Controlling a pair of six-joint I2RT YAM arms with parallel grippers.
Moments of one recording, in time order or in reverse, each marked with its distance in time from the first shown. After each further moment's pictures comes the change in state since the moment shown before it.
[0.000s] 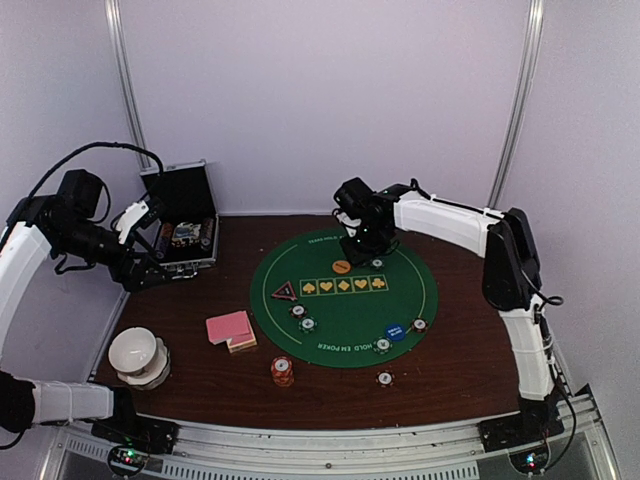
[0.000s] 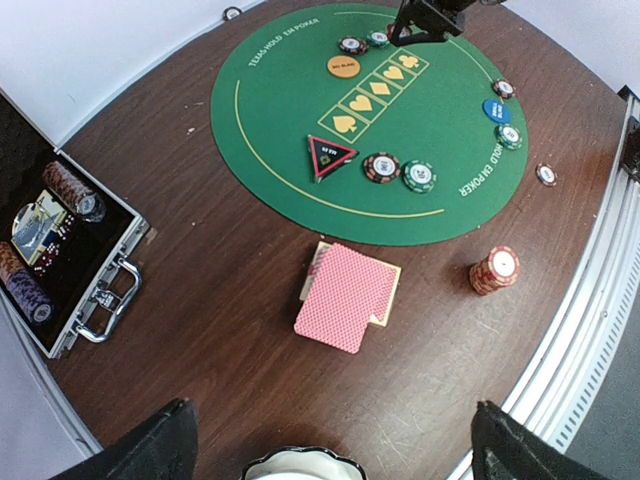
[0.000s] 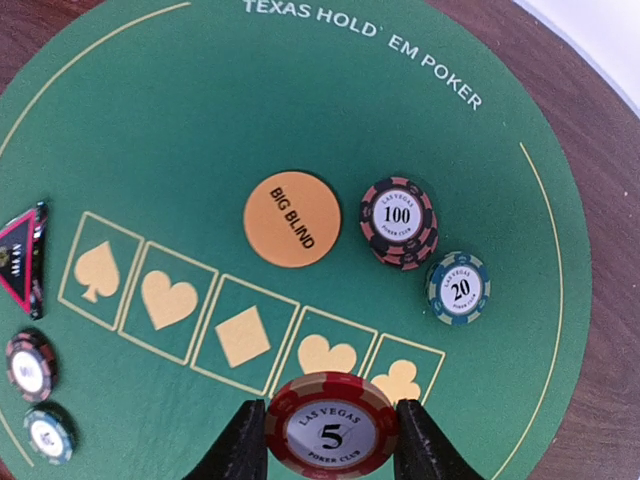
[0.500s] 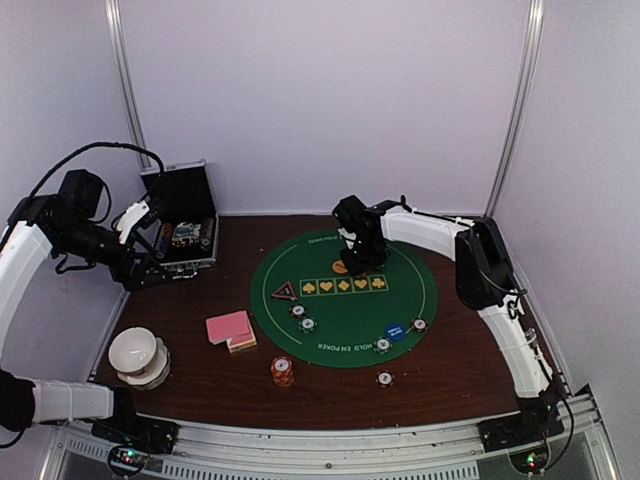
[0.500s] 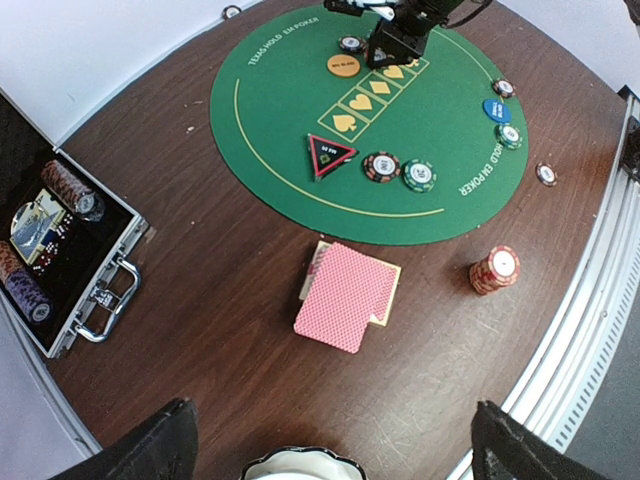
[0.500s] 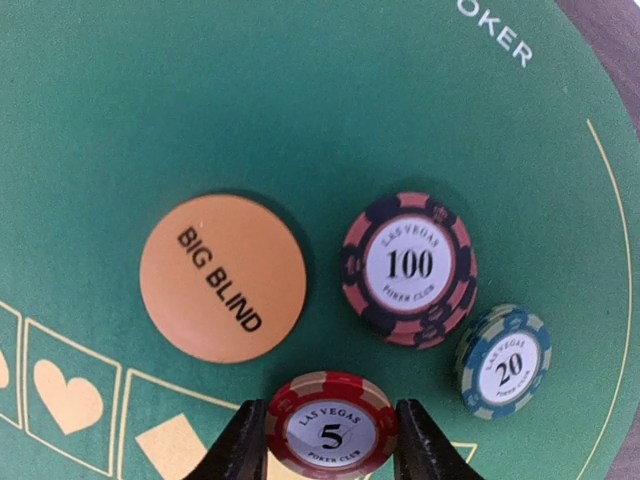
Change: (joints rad) left arm 0.000 0.003 0.000 0.000 0.000 0.000; right arm -0.065 0.235 0.135 0.006 -0.013 0.026
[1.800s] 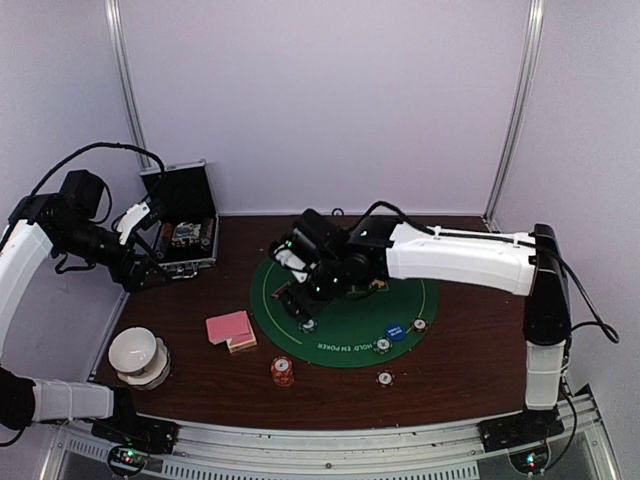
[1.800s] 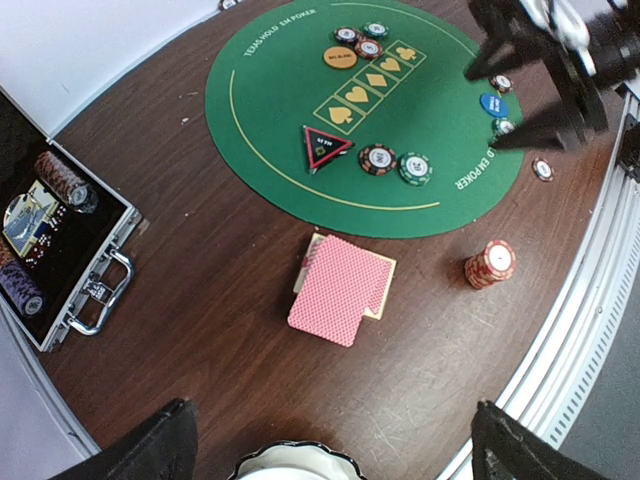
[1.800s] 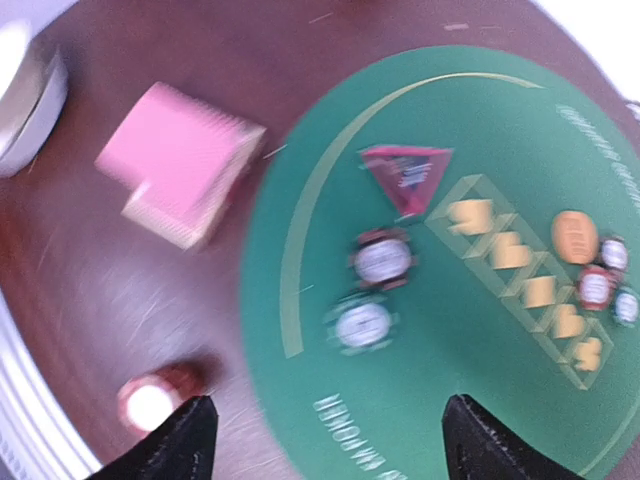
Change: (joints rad) left arm 0.000 0.011 0.006 -0.022 -0.002 0.000; right arm 0.407 -0.474 -0.355 0.127 -0.022 -0.022
